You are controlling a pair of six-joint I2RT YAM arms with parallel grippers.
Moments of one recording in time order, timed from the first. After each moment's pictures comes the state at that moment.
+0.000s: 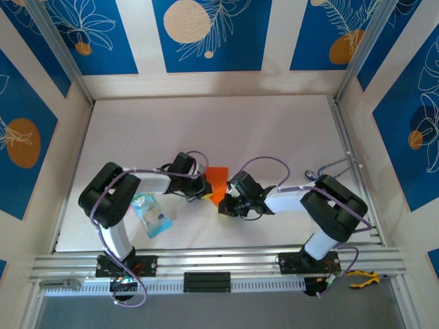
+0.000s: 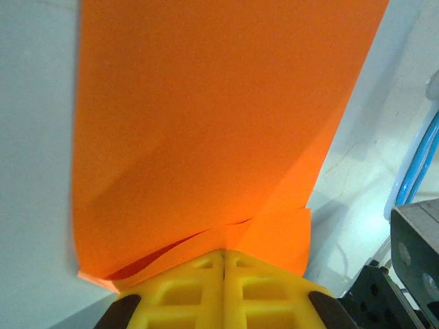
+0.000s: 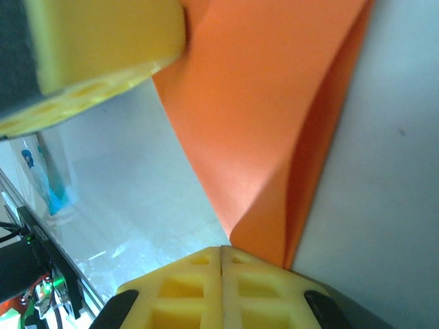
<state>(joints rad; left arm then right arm) -0.58 1.78 0.80 -0.02 0.59 -0.91 0.80 1.60 0.57 0.10 -0.43 0.94</state>
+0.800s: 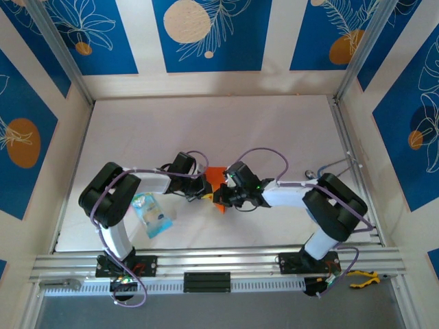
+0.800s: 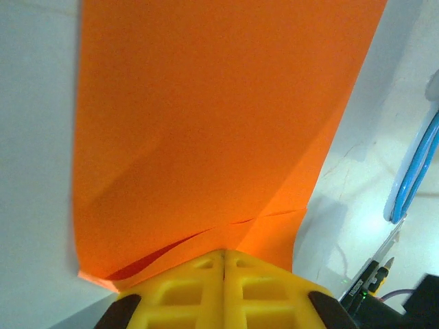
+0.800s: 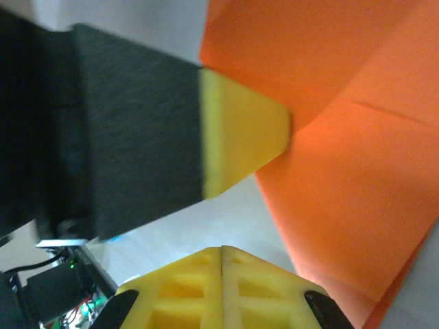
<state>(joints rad) -0.58 1.79 0.81 -0.01 0.59 -0.91 0.78 1.63 0.71 0.06 -0.42 0.96</state>
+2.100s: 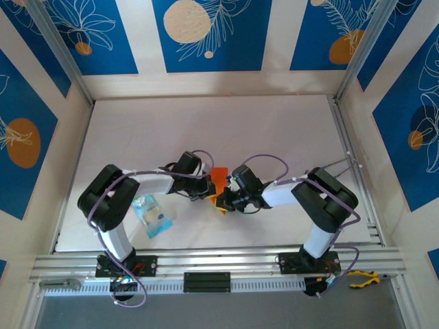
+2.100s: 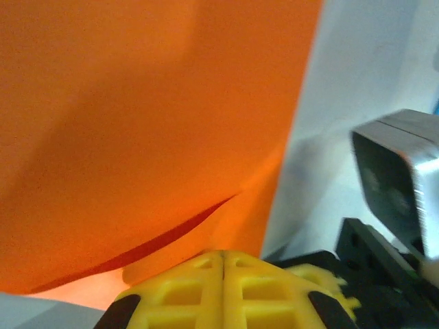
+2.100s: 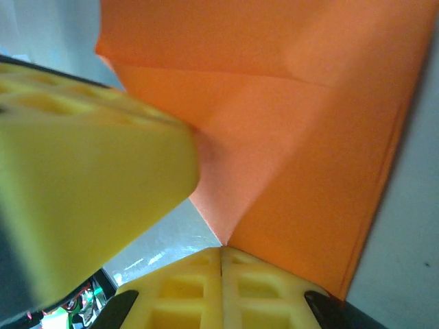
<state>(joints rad) -0.64 1.77 0.85 -0.10 0.53 -0.85 0.74 1.71 0.63 0.18 -0.53 0.99</state>
